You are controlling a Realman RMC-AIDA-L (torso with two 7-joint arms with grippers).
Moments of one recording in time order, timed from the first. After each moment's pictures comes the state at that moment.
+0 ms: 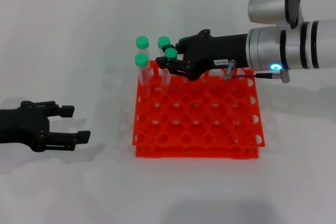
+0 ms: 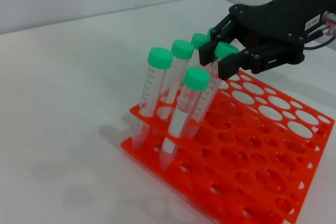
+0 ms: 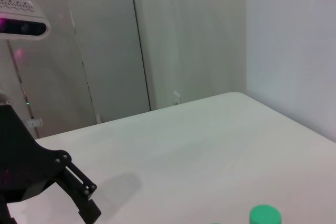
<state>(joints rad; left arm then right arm) -0.32 -2.05 0.73 1.03 2.16 1.72 -1.63 0.66 2.02 -1.65 -0.86 -1.47 -0.92 1.66</state>
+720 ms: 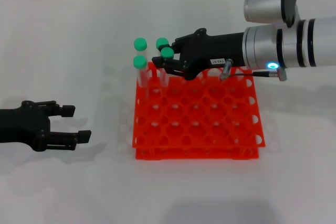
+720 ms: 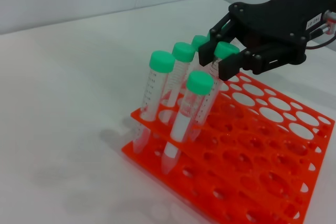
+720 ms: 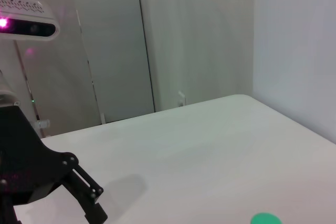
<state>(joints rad) -0.32 -2.05 0.73 1.02 2.16 1.72 -1.63 0.67 2.02 -1.66 -0.86 -1.47 -0.92 1.66</state>
